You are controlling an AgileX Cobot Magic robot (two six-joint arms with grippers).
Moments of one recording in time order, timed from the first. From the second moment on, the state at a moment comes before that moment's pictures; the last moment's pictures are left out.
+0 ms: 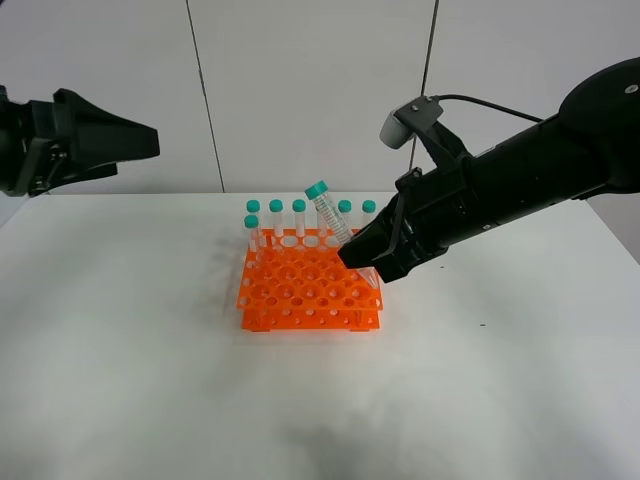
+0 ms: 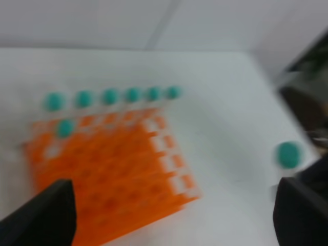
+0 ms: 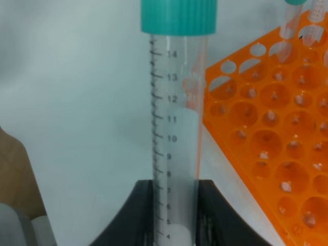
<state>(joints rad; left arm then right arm) -0.03 1.07 -0.80 -1.14 0.60 0.89 0.43 1.49 -1.00 0.90 0.74 -1.13</state>
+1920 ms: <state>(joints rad) -0.52 1.49 -0.86 -1.73 0.47 1.33 0.43 1.49 -1.00 0.91 0.80 -1.15</state>
